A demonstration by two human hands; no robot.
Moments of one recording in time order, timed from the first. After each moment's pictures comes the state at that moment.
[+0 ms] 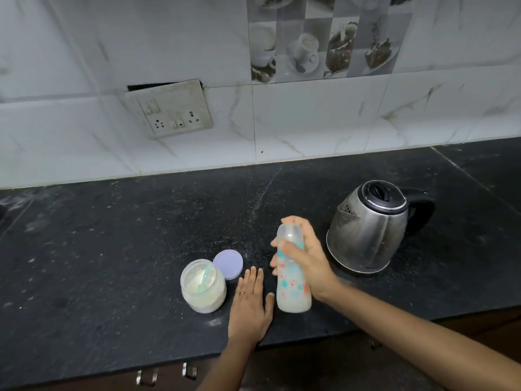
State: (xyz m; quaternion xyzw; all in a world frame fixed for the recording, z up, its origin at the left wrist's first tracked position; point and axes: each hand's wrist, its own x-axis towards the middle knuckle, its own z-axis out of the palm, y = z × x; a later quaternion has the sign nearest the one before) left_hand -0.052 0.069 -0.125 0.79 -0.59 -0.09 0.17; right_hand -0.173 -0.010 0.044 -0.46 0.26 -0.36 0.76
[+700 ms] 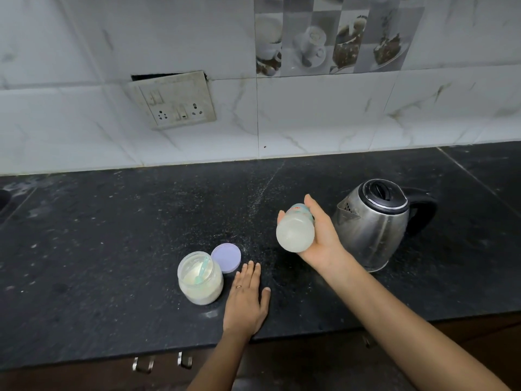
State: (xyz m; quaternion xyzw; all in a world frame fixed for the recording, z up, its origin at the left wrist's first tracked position) left_hand -0.055 0.069 -0.121 0.80 -0.57 -0.09 0.17; right_hand -0.167 -0.046 0.078 -0.08 0.35 -0.33 0.87
